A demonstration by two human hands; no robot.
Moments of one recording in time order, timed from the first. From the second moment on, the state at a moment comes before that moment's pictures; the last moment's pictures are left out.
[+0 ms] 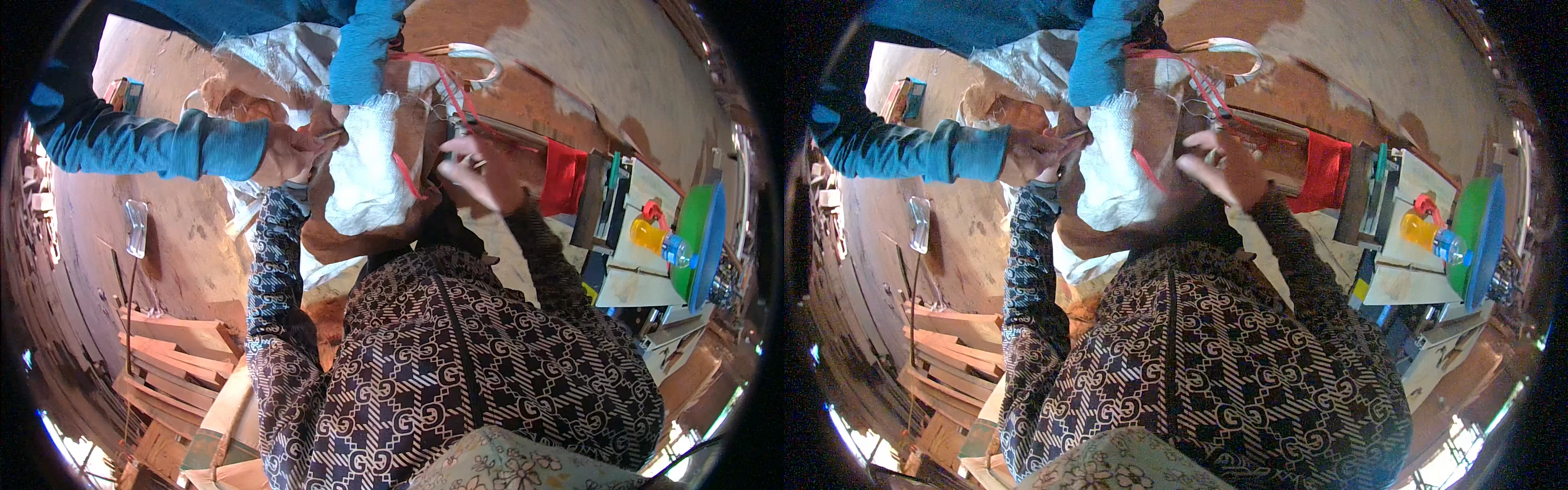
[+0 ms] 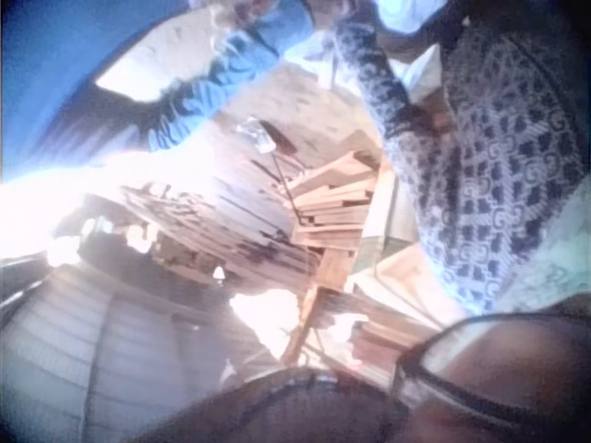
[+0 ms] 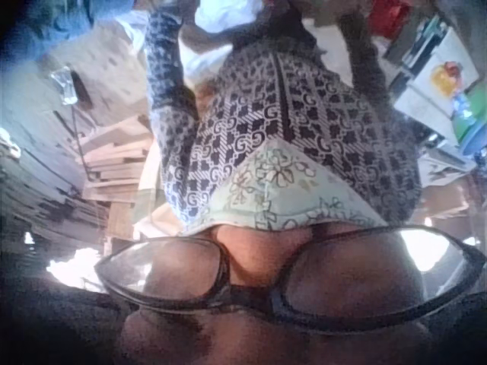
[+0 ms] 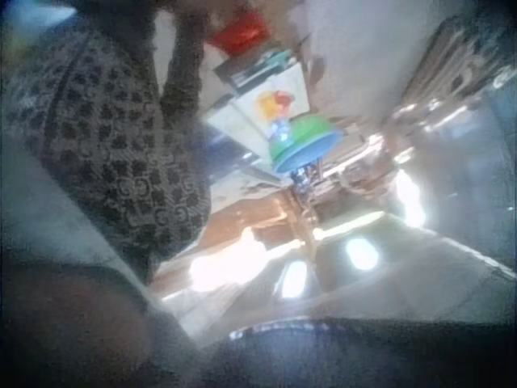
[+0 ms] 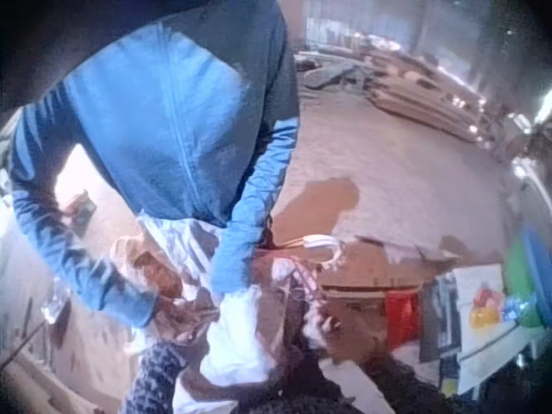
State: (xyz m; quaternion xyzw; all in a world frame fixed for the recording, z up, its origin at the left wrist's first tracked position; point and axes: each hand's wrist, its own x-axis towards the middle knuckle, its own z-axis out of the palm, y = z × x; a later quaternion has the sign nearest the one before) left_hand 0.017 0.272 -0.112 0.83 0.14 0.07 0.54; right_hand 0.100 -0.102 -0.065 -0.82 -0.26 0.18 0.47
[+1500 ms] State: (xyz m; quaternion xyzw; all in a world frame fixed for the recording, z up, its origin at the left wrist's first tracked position) left_hand -0.009 0.250 -0.040 0.56 0.33 -0.01 0.76; right_hand 0.238 -0.391 0.111 -0.63 -0.01 -0.34 0.70
